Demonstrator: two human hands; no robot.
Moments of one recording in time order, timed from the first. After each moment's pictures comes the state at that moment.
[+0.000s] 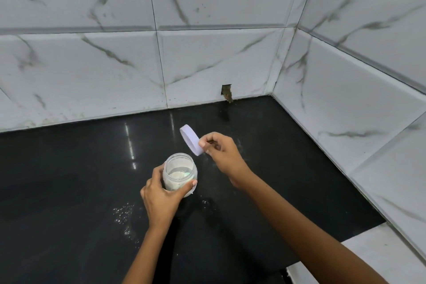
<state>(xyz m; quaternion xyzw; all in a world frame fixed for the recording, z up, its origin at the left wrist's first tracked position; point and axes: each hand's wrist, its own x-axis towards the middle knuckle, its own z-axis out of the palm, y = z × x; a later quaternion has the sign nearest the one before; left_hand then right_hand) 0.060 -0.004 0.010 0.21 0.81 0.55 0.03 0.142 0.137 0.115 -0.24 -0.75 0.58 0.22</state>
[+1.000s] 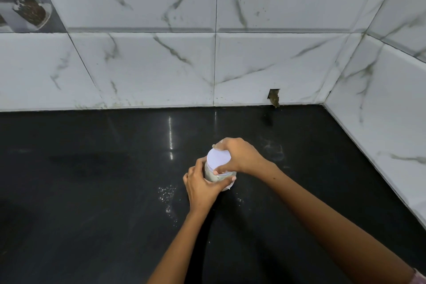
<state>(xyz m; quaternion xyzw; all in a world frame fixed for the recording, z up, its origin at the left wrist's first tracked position) 0.062 0.001 0.007 0.16 0.83 0.54 0.02 0.092 0.125 0.110 -0.14 -0.97 0.20 -0.04</state>
